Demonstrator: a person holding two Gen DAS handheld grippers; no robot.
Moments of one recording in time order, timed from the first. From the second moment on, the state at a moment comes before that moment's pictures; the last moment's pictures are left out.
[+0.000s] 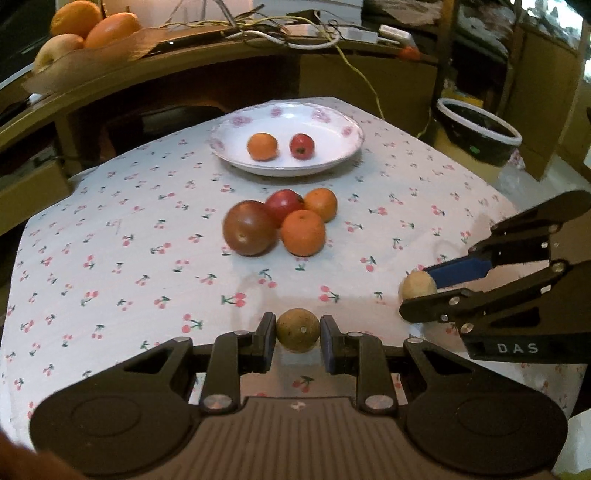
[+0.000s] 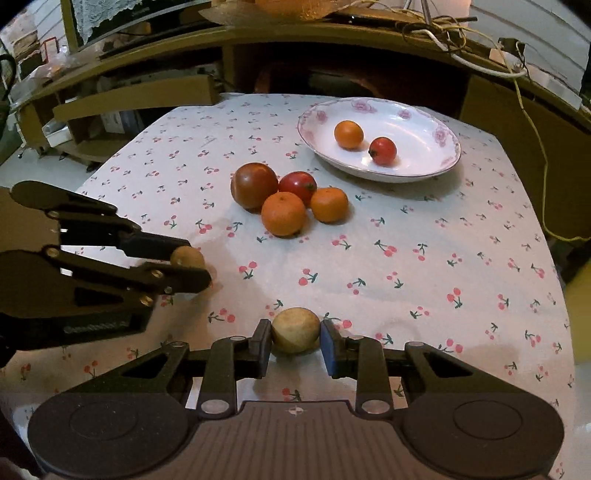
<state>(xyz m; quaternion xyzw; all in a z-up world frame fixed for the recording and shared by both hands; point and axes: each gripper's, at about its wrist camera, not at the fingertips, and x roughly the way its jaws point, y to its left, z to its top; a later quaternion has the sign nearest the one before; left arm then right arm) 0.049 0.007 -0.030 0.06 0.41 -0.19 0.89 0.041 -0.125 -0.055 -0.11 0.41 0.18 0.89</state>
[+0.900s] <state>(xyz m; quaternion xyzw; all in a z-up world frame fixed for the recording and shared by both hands) 0.047 -0.003 -0.035 0.08 0.41 -0.16 0.89 0.046 -0.129 -0.057 -0.10 0.40 0.22 0.88</state>
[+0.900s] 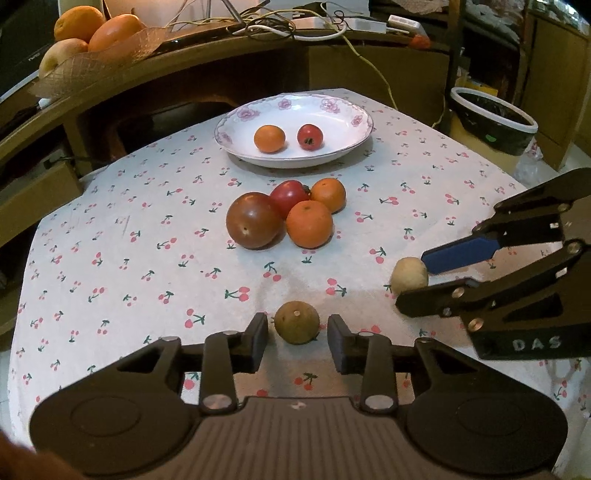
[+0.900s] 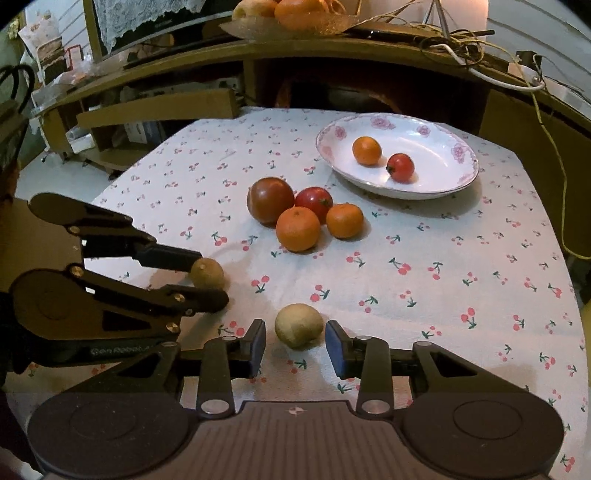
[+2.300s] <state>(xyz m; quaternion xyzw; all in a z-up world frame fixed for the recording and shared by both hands) 0.119 -0.033 0.018 0.07 0.35 -0.16 0.92 0.112 -0.154 -0.007 -0.03 0.34 0.16 0.93</state>
